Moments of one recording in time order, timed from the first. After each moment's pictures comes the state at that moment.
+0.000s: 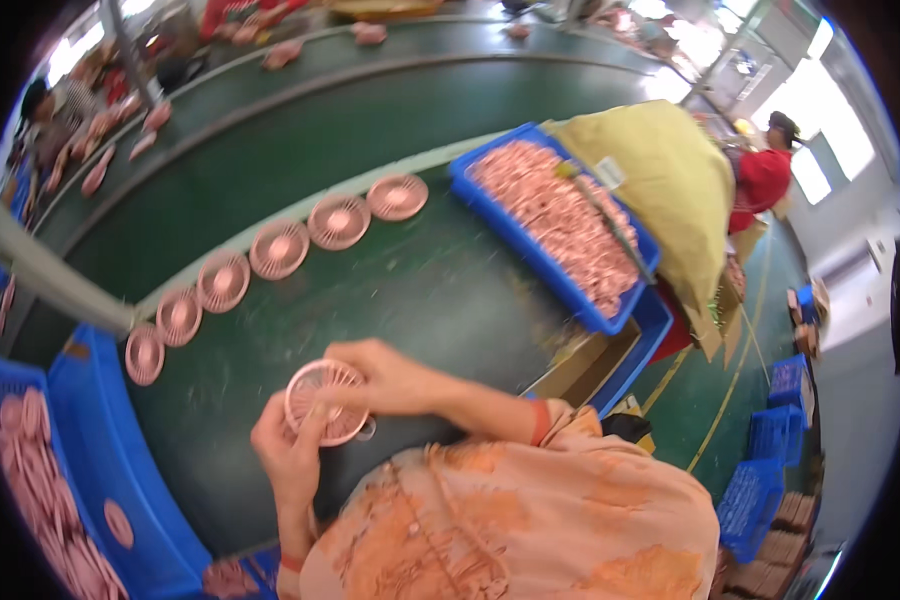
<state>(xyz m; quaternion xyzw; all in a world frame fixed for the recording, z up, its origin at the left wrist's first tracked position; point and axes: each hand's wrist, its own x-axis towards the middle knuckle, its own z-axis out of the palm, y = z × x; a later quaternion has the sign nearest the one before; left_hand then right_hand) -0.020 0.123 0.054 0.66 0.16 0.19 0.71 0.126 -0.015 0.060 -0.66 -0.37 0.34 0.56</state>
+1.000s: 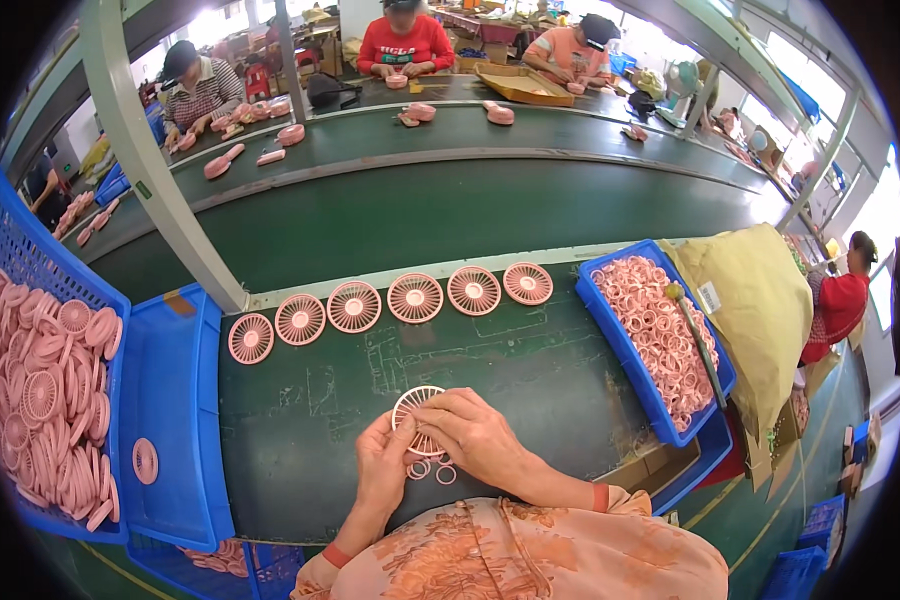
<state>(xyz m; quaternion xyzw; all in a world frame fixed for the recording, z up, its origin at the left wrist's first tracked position) -0.001 0.118 0.028 0.45 0.22 0.19 0.85 0.113 -0.002 0.074 -0.71 -0.56 -0.02 0.44</state>
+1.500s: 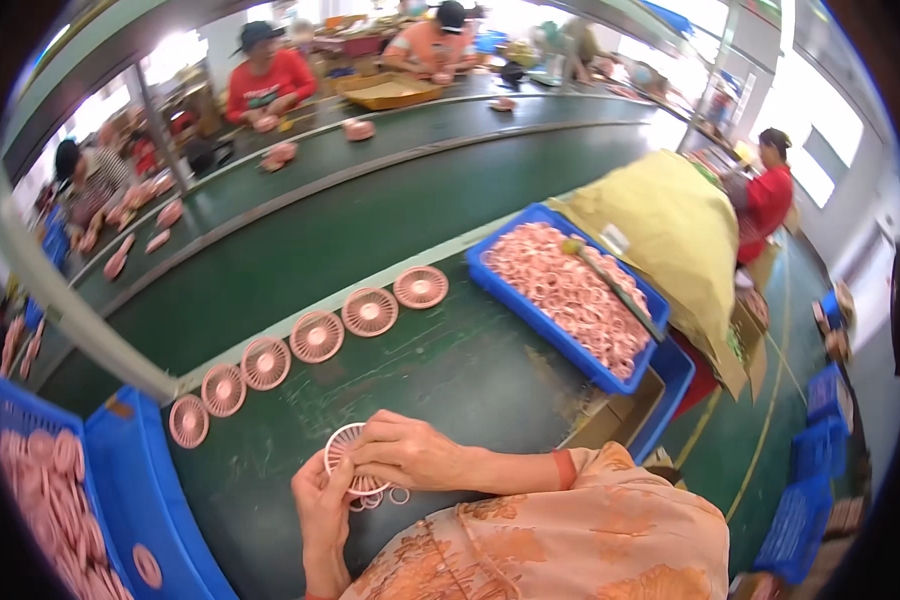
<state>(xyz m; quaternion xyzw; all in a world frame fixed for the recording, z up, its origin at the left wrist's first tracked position) -0.009 0.134 0.052 0.51 0.15 0.12 0.84 0.119 -0.010 0.073 -0.64 -0.59 -0.04 0.50</state>
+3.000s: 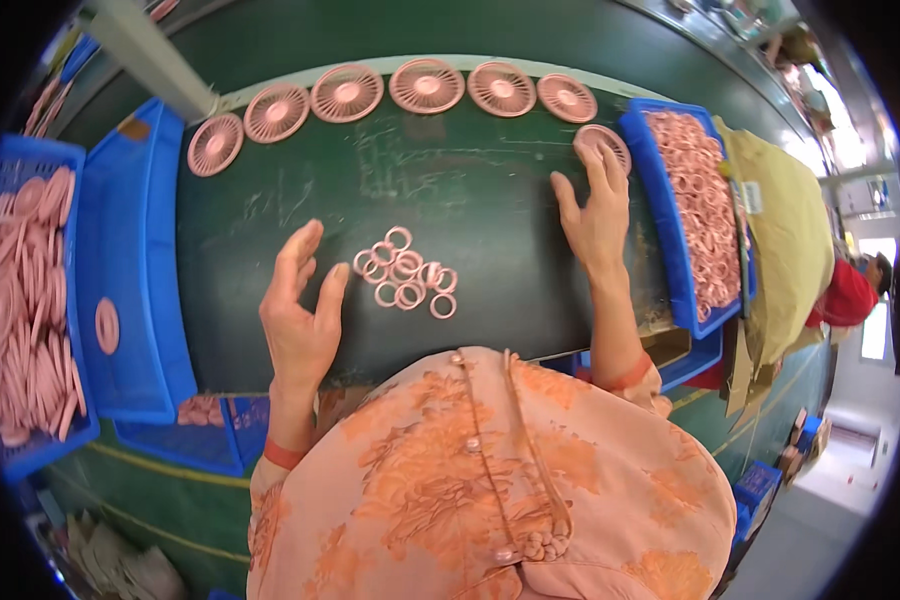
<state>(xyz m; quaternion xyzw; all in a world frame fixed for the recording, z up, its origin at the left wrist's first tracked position) -0.060 0.147 0.045 0.78 0.28 0.29 0.48 0.211 -0.064 0.037 -0.86 -0.34 -0.26 0.28</state>
